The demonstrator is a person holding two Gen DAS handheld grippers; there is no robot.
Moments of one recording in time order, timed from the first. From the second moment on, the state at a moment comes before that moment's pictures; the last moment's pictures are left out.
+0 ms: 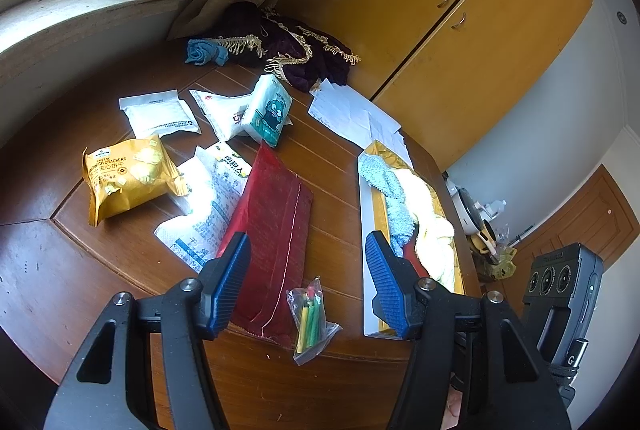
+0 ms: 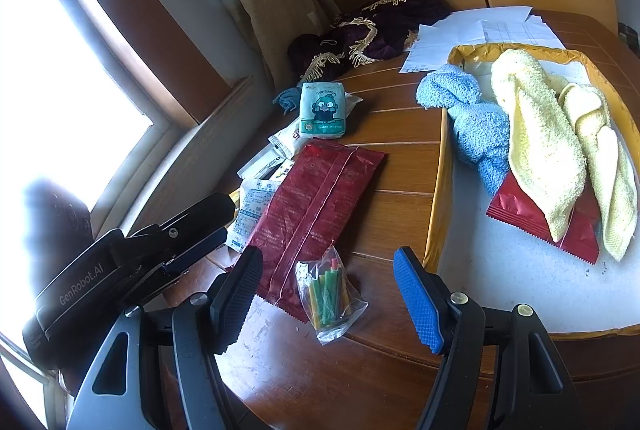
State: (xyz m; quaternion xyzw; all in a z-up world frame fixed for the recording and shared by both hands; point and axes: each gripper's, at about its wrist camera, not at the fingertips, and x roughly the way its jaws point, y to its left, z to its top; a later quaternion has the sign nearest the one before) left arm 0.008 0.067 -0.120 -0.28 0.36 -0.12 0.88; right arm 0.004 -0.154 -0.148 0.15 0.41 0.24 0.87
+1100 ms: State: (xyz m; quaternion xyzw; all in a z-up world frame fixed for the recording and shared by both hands) left arm 0.007 0.068 -0.119 -0.28 0.36 -0.12 0.88; right arm 0.004 -0.152 -0.148 0.15 0.41 0.24 0.87
